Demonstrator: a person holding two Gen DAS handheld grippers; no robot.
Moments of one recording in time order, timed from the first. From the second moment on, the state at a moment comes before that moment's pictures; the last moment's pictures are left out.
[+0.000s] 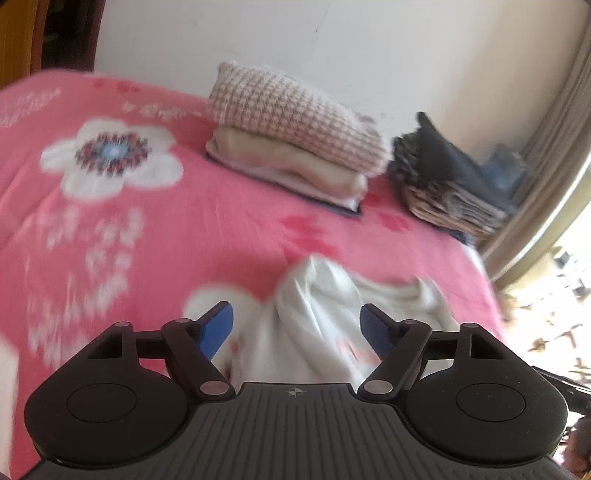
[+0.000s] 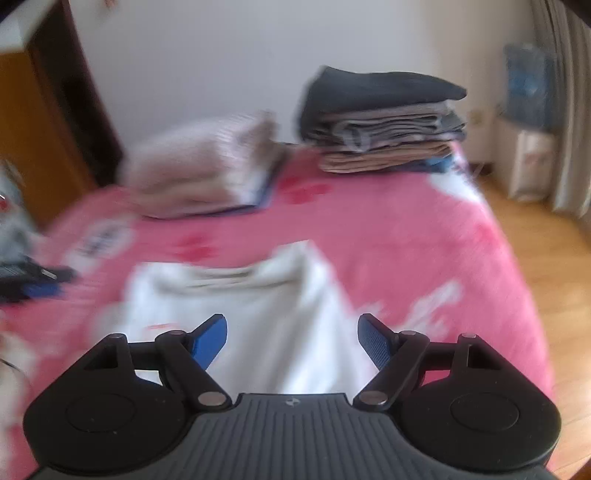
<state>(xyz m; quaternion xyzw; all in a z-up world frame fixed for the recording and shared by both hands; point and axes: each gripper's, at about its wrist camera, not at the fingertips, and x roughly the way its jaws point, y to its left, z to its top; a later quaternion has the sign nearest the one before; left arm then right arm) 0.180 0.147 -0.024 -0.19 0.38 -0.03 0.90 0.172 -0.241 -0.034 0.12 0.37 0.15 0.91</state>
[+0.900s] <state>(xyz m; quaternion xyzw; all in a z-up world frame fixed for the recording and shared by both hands) 0.018 0.021 -0.112 -0.09 0.49 -0.12 0.86 -0.008 -0.267 -0.134 0.48 0.38 0.09 0.78</state>
